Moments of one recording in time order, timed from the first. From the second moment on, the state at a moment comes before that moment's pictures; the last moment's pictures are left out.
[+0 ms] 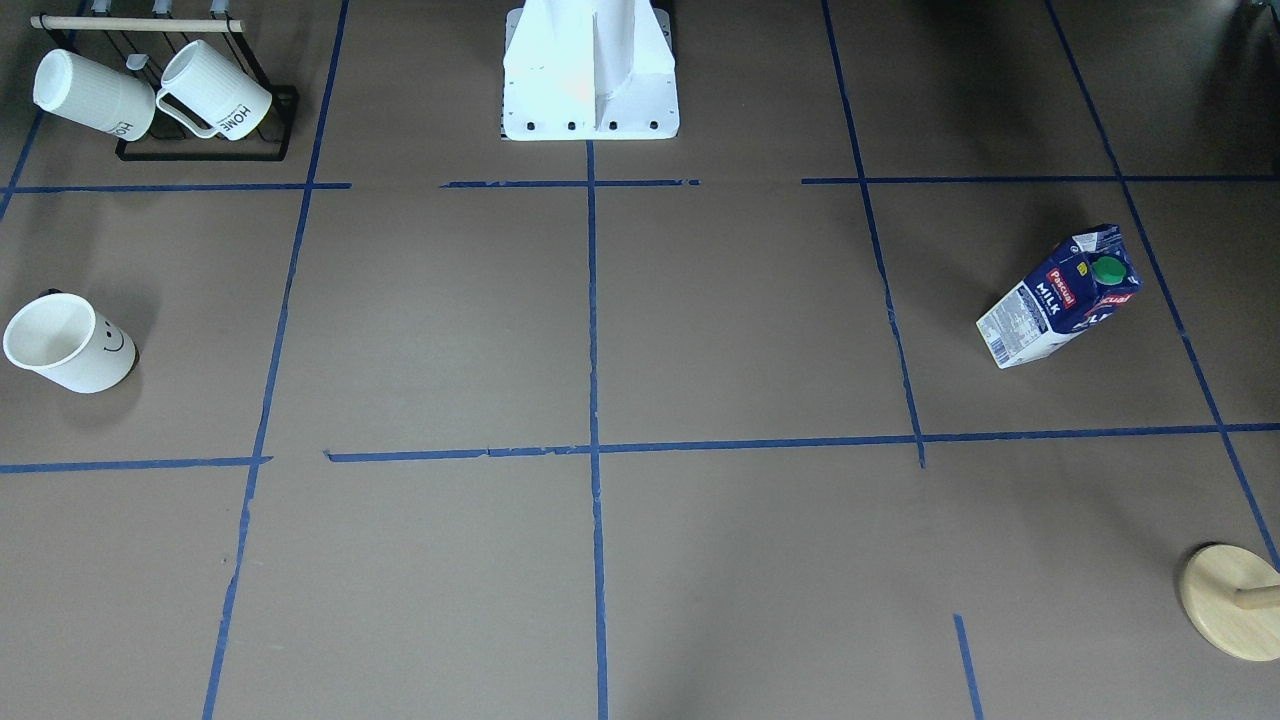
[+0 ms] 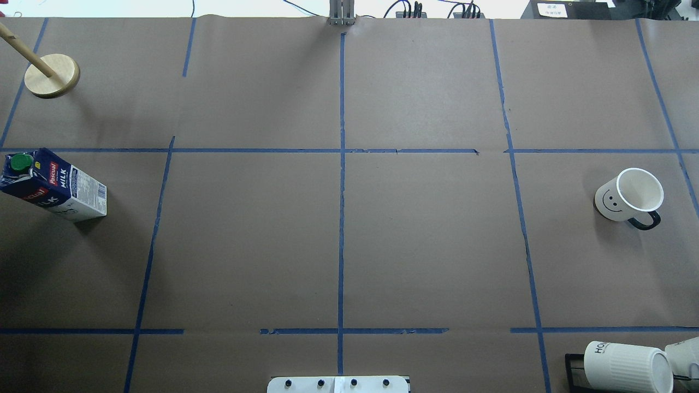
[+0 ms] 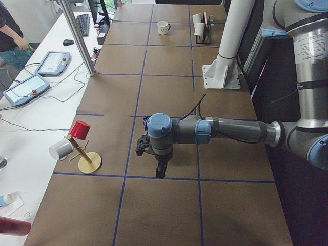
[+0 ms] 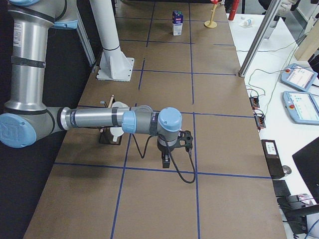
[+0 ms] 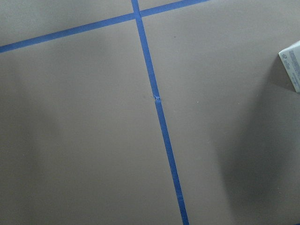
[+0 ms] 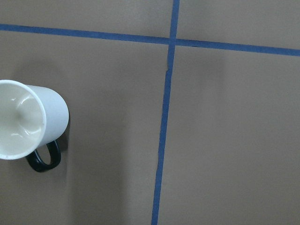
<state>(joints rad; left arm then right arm) -1.54 -1.35 -1.87 -1.47 -2.34 0.23 1.55 -1.73 1.81 -1.68 2.35 -0.10</state>
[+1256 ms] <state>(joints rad) -1.53 -1.36 -1.86 -1.46 -2.34 0.22 1.38 -1.67 1.78 -1.38 2.35 -0.07</state>
